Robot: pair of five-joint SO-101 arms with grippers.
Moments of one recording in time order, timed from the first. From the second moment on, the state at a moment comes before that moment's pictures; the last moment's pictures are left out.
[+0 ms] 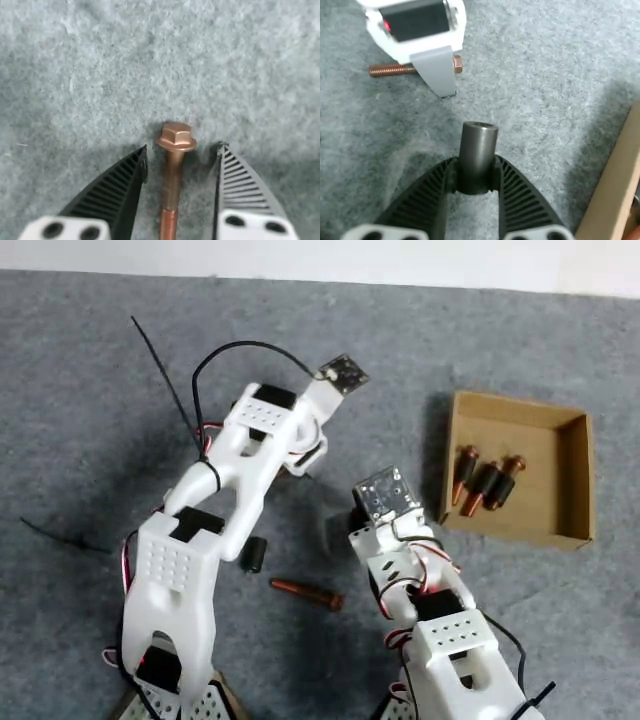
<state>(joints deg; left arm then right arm) 12.2 37.8 -15.3 63.3 -22.5 -21.5 -55.4 86.8 9.5 16.3</state>
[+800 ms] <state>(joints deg) 12.5 37.8 -15.2 66.2 -22.8 -21.5 -55.4 86.8 9.5 16.3</state>
